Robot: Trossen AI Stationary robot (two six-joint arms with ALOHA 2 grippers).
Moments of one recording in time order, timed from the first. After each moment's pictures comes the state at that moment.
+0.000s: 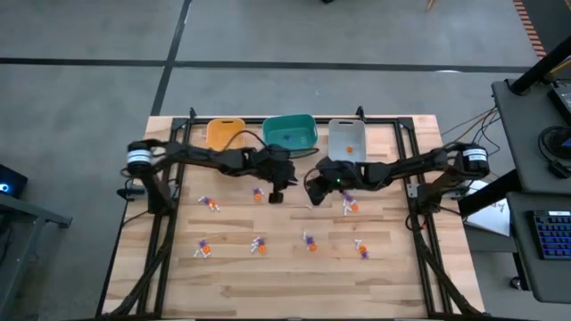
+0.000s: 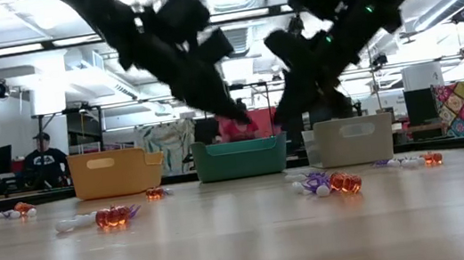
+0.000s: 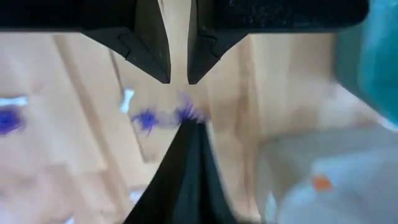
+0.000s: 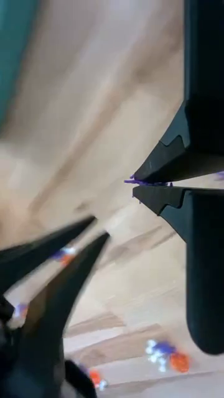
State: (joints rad) left arm 0.20 1.74 1.06 -0.03 0.16 0.31; right arm -0.11 1.54 0.75 0.13 0.12 0.62
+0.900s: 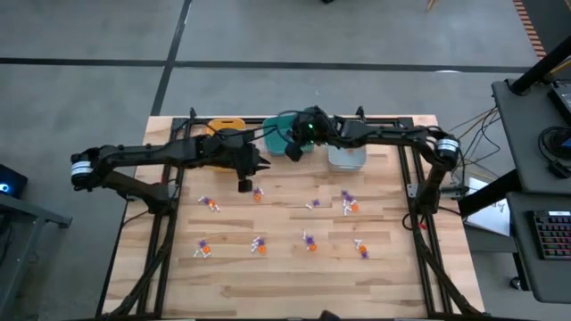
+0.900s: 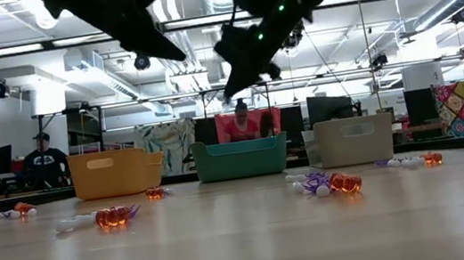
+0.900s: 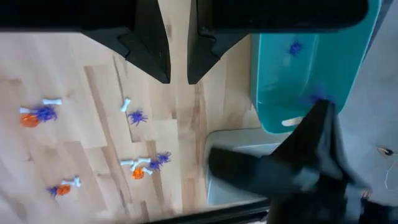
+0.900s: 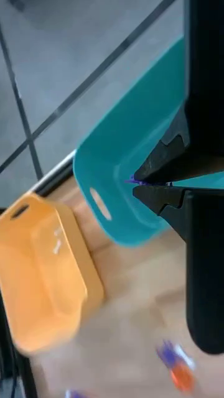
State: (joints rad) left arm 0.23 1.24 0.95 -0.30 0.06 0.28; right arm -0.39 1.80 1.36 -0.17 0.13 0.01
